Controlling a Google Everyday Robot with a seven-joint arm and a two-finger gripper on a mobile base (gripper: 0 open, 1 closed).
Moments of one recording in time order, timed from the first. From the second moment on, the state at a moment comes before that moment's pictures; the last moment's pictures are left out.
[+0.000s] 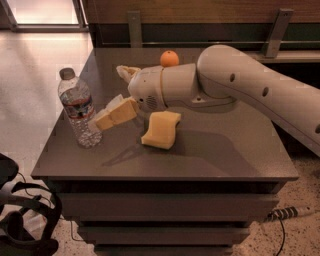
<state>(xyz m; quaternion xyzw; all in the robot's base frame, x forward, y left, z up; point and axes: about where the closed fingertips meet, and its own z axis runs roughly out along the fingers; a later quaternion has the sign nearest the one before) 0.534 0.117 0.925 -0.52 0.59 0.37 0.49</state>
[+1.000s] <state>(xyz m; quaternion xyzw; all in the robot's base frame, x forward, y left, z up) 0.527 0.166 0.885 -0.47 0.54 0.45 0.53</state>
